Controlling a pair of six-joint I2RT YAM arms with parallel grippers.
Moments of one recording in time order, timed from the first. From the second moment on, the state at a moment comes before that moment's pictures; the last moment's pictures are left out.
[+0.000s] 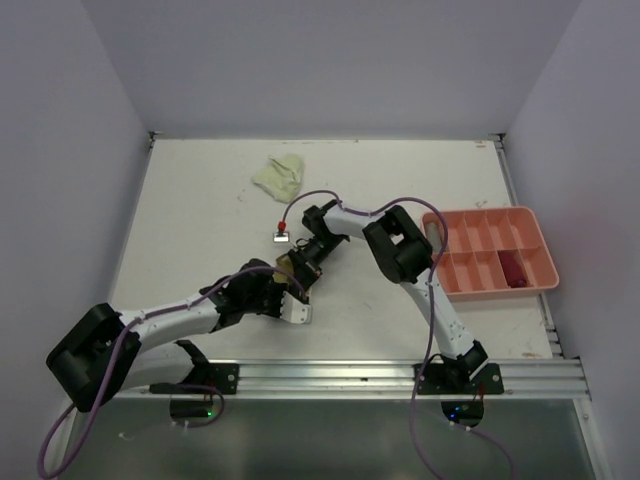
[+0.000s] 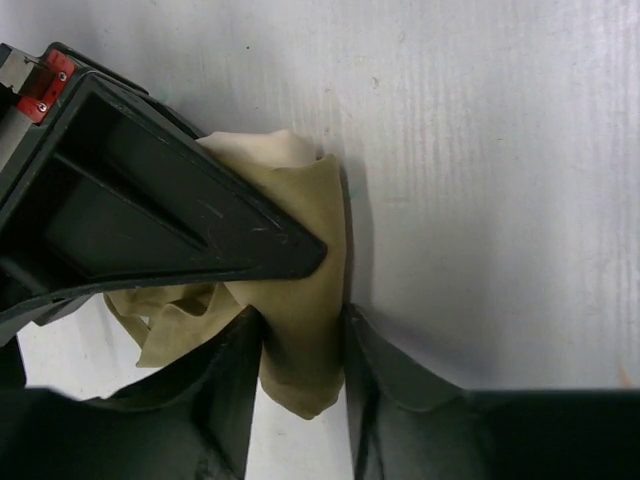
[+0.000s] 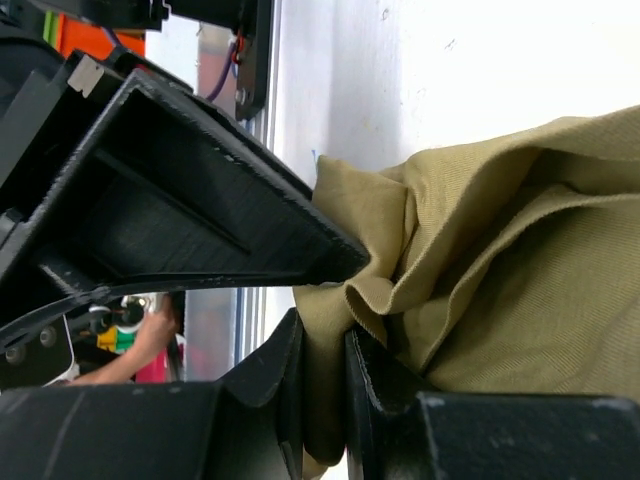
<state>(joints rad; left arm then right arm) -0.75 1.17 0.37 -0.04 0.24 1.00 0.70 2.53 1.84 -1.07 -1.28 -0.55</state>
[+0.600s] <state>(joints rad) -0.75 1.31 0.56 -0.27 0.32 0.92 0.63 2.50 1.90 -1.19 -1.24 -0.52</state>
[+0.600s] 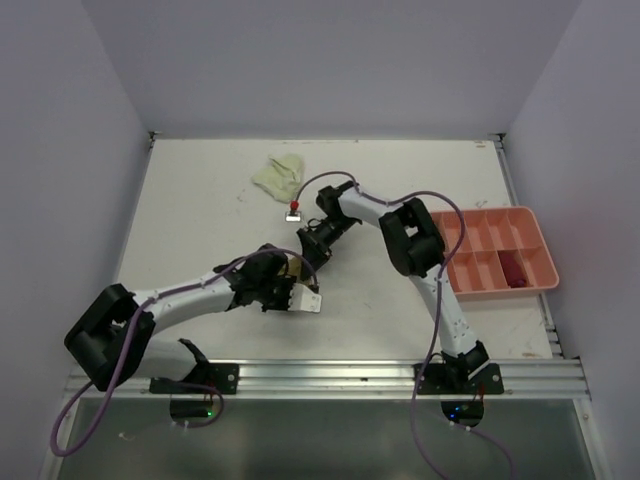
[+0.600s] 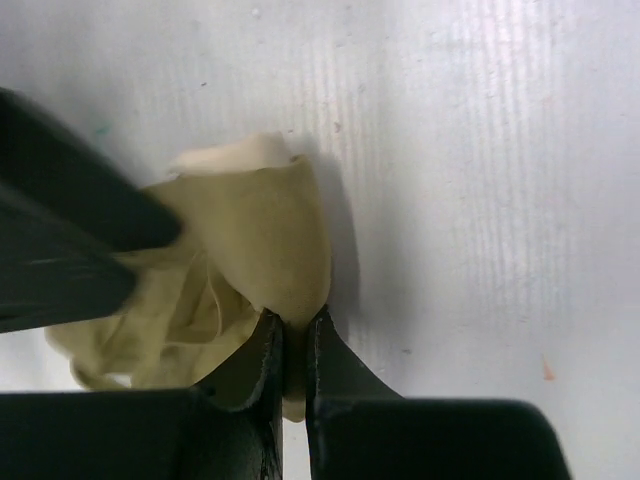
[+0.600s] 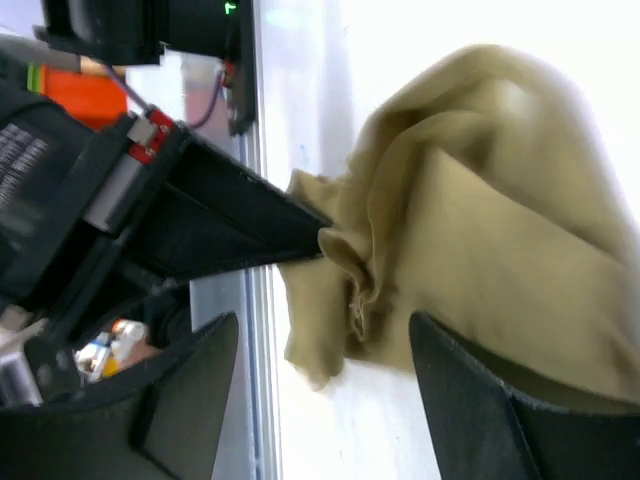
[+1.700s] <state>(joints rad) -0.39 2.36 1.47 -1.46 1.02 1.09 0.91 1.60 1.11 -0.51 -0.40 -0.71</state>
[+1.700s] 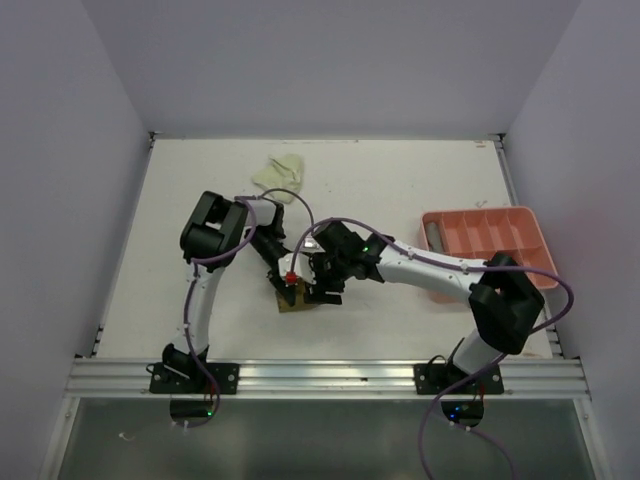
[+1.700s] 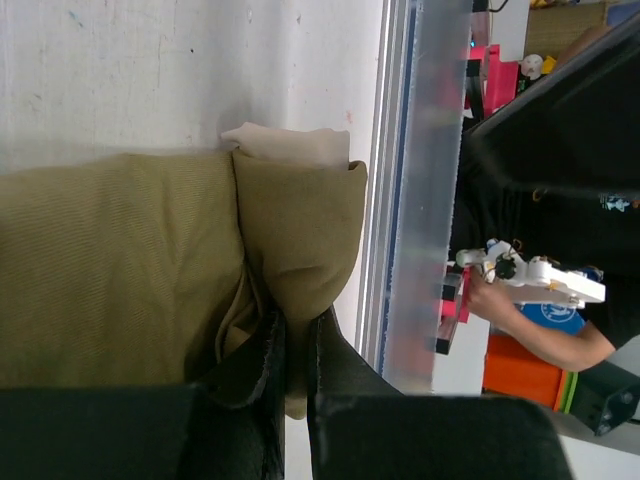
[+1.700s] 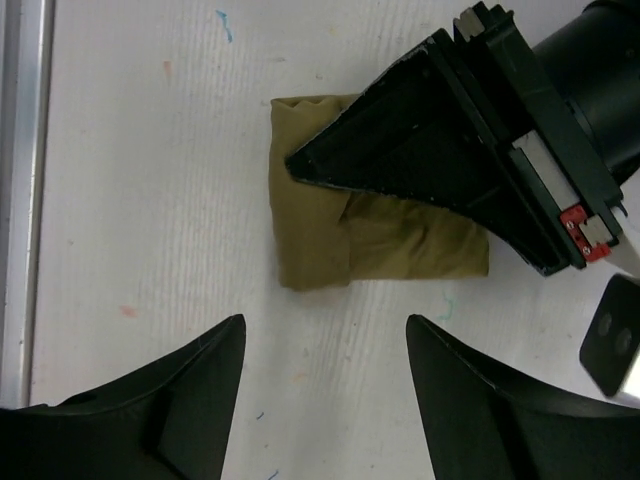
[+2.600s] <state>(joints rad) -0.37 2.38 1.47 -1.47 1.00 1.08 1.06 1.77 1.00 -0.16 -0.30 -0.69</state>
